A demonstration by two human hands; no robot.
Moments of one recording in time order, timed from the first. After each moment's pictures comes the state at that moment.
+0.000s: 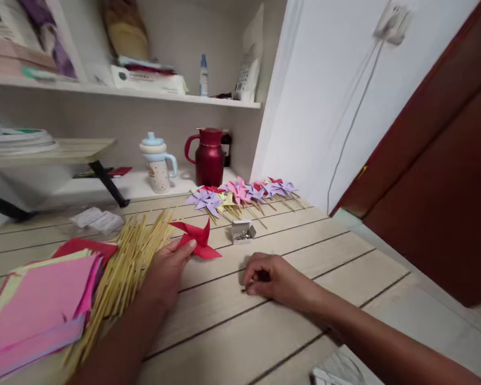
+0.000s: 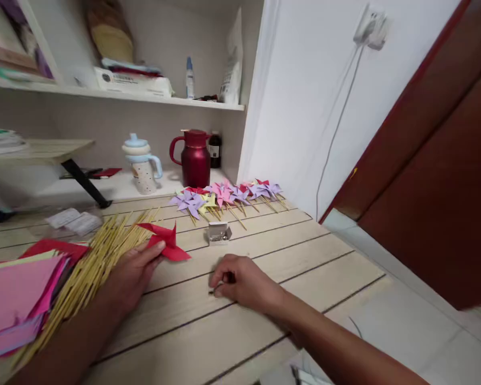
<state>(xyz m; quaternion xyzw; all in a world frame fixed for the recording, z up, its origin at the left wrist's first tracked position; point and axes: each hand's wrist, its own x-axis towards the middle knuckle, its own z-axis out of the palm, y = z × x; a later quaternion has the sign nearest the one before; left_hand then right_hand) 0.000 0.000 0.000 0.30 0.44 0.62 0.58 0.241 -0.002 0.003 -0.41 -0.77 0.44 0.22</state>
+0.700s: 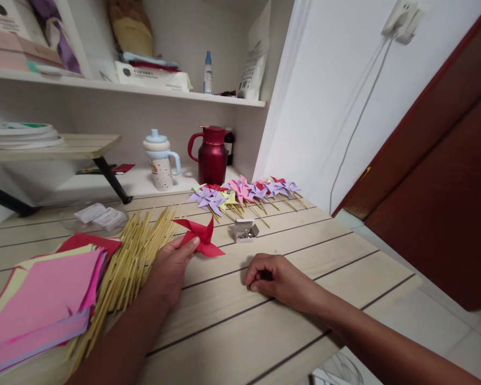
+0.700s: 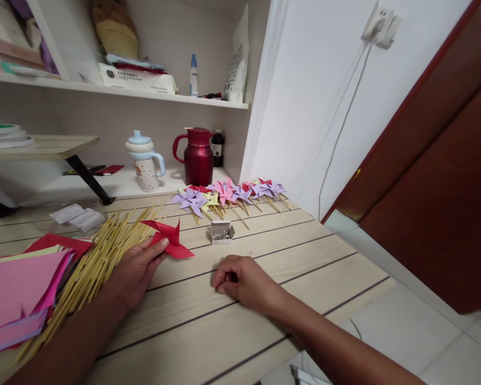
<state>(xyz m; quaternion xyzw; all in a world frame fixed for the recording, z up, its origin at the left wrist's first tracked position) -0.001 -0.003 -0.001 0.28 0.44 0.63 0.57 0.240 -0.004 0.001 -0.40 -0.76 0.45 0.23</state>
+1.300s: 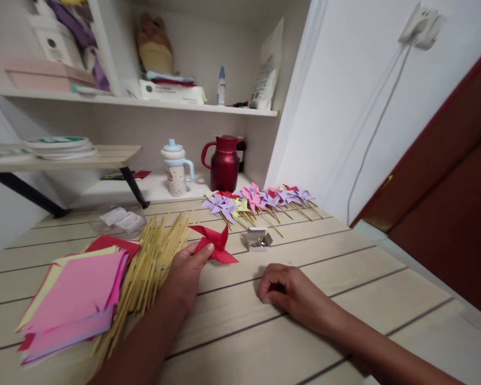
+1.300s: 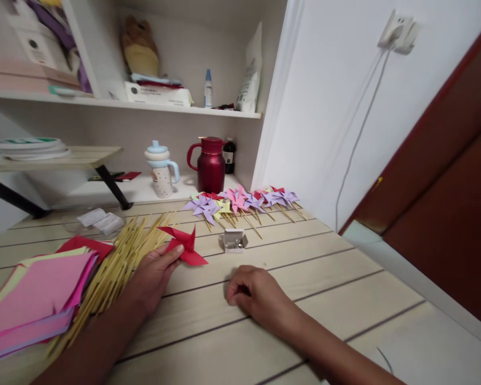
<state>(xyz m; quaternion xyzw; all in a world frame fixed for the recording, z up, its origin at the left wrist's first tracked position) -0.001 -0.004 -0.006 0.29 0.43 0.63 0.58 0.235 -0.006 0.002 -0.39 -0.81 0.37 0.23</state>
